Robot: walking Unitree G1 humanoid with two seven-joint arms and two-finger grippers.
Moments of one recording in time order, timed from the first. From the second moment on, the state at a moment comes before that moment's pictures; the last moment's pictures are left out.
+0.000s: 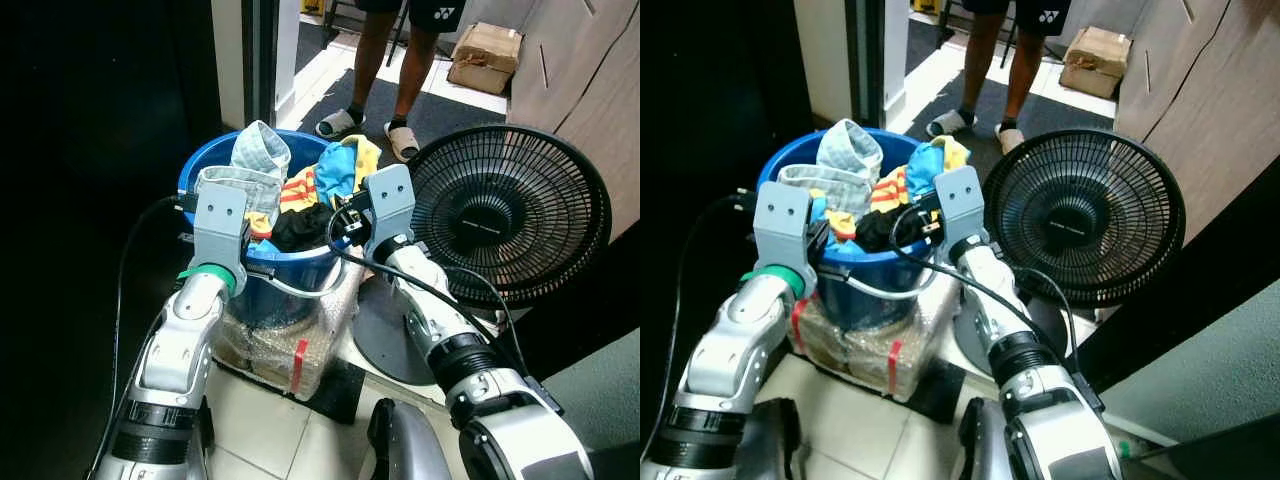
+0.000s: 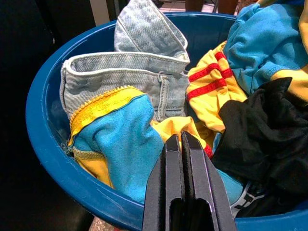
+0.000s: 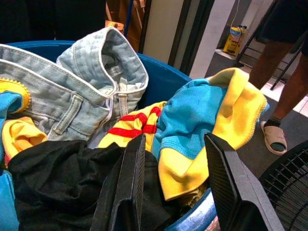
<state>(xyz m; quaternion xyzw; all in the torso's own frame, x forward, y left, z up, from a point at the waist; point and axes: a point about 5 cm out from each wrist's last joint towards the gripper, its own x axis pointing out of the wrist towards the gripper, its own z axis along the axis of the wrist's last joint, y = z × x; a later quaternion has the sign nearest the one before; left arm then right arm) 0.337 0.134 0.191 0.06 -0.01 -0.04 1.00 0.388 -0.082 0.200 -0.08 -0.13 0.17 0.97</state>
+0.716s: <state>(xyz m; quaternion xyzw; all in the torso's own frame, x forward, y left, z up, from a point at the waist) 0.339 0.133 0.190 0.06 0.00 -0.04 1.00 0.390 -0.083 0.183 -0.09 -0.06 0.18 0.98</state>
